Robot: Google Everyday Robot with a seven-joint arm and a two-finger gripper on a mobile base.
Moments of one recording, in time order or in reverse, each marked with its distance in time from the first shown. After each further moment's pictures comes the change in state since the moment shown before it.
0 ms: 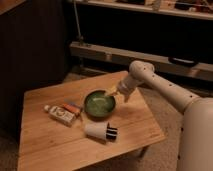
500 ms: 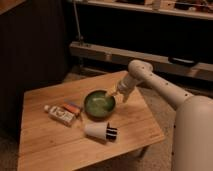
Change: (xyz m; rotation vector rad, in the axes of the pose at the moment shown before) arm 0.003 0.002 0.005 -0.003 -0.039 0.003
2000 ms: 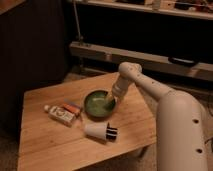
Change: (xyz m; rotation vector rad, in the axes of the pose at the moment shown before) arm 0.001 0.005 0.047 -0.102 -0.113 -0.041
